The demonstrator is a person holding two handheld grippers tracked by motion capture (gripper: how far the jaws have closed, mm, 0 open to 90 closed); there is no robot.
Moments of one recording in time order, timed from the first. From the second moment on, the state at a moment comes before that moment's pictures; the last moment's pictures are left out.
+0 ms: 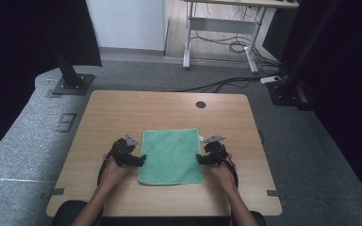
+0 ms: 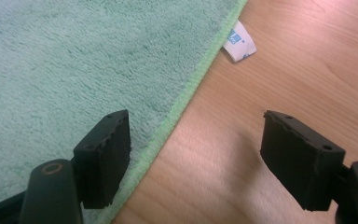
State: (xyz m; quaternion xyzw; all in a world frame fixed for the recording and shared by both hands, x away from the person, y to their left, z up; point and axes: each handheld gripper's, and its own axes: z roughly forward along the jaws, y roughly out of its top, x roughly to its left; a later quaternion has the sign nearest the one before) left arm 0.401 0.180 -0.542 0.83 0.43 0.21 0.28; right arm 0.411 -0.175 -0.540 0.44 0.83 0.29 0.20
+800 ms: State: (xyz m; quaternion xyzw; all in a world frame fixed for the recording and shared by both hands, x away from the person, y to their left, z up) left arm 0.416 0.172 -0.546 0.82 0.44 0.21 0.31; right arm 0.420 -0.190 -0.544 0.46 0.81 0.31 0.20
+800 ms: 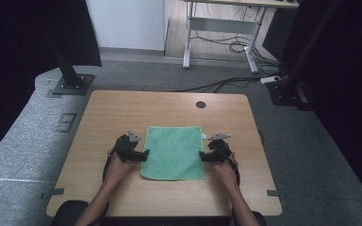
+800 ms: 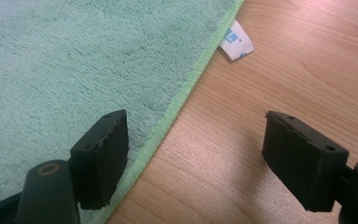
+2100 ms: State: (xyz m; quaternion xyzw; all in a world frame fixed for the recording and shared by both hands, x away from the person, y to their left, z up) left arm 0.357 0.208 -0.523 0.83 0.41 0.19 0.33; right arm 0.367 -0.223 -0.525 0.43 0.82 0.34 0.17
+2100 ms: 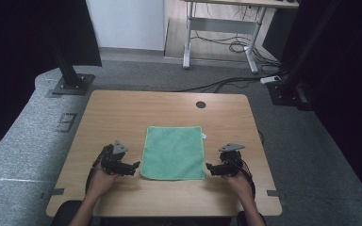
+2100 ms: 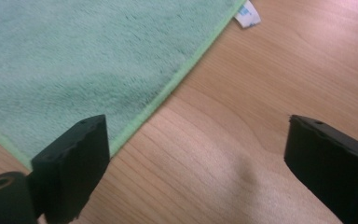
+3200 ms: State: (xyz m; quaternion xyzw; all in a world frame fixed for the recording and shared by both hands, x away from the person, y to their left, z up) left arm 0.365 0.217 -0.549 0.83 0.43 0.16 0.31; right arm 0.368 -0.228 -0.557 0.44 0.81 0.34 0.18
